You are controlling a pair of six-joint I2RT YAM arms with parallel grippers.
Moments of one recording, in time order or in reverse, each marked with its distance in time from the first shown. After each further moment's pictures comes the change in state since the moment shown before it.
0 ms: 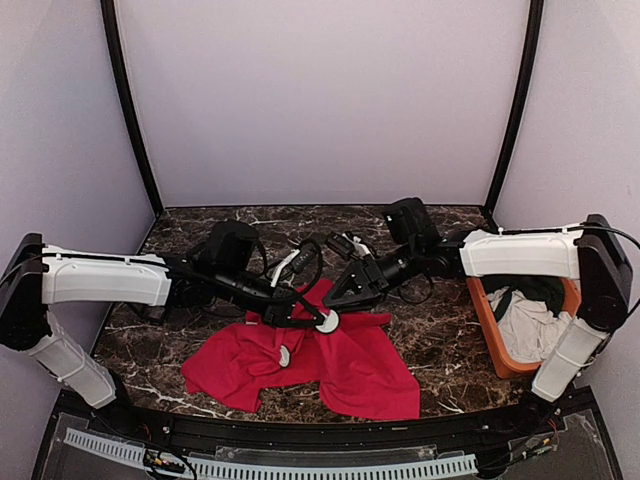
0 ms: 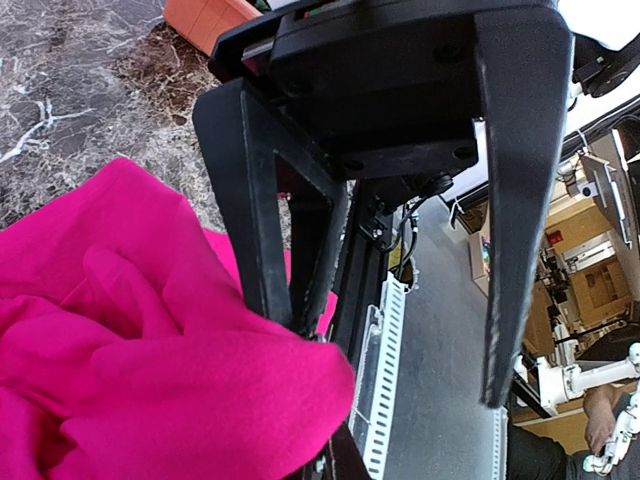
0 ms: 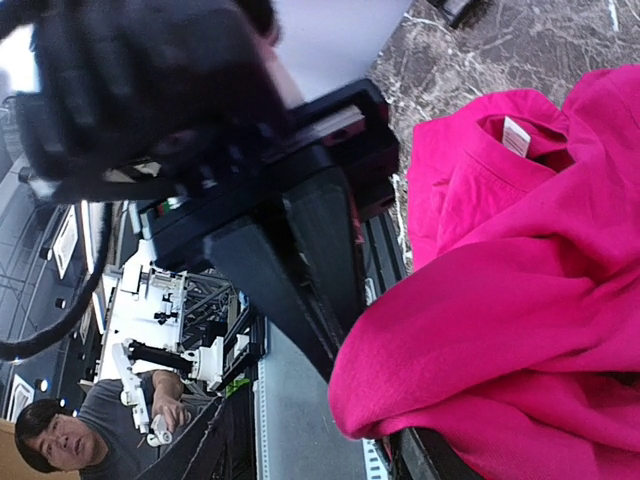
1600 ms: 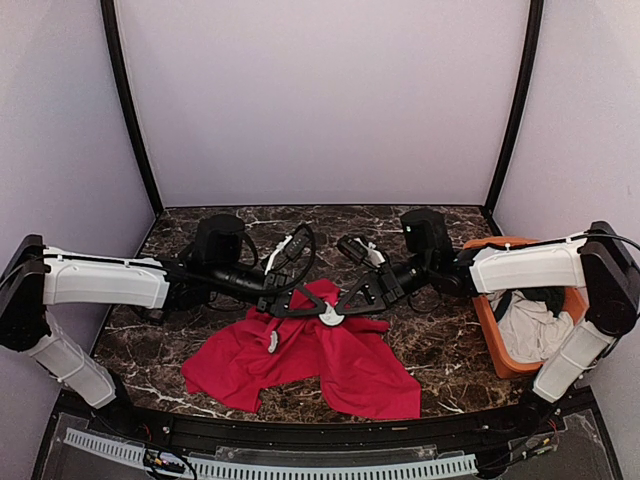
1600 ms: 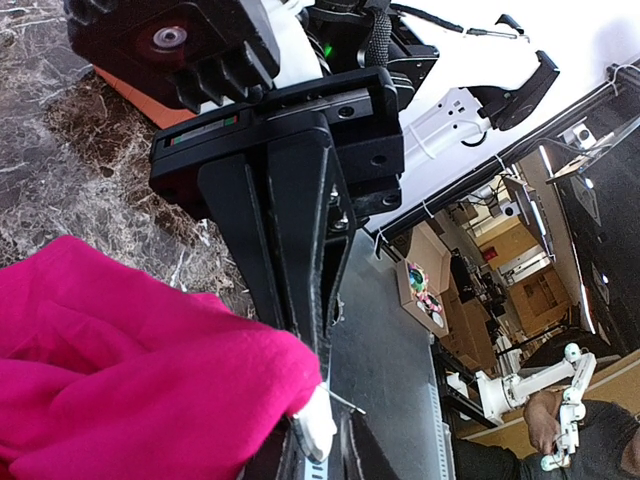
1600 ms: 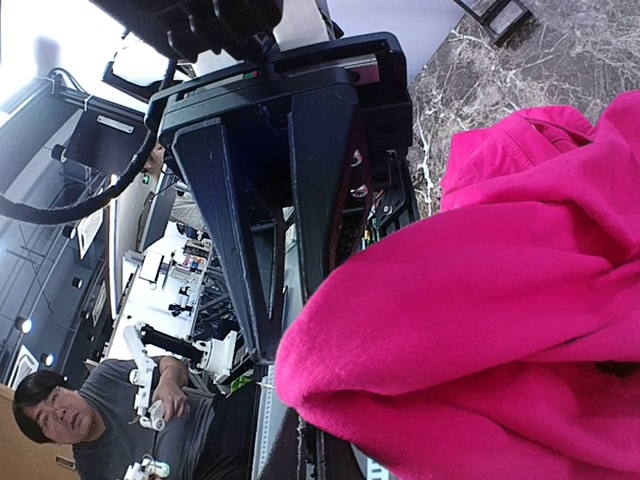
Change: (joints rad) left arm 0.031 -0.012 -0.054 0.270 0.153 -0.176; right arm -0.029 -0.057 -0.182 0.317 -0.083 0.093
